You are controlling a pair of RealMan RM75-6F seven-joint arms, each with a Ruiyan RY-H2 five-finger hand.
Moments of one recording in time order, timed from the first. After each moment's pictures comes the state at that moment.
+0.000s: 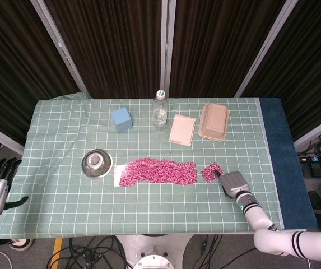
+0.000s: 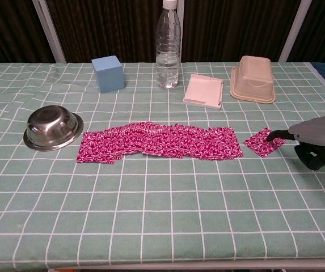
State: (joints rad) left arm -0.10 -1.12 -0.04 -1.59 1.45 1.43 0.04; right arm 0.81 -1.37 -0.10 -1.67 -0.59 0.87 -0.70
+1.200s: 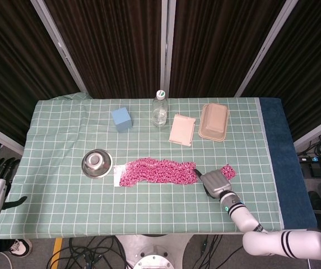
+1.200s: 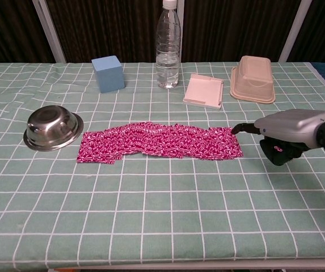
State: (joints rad) left arm -0.10 -1.10 -0.04 -1.60 1.43 1.42 0.03; right arm 0.85 -1.45 -0.04 -1.70 -0.66 0.90 -0.71
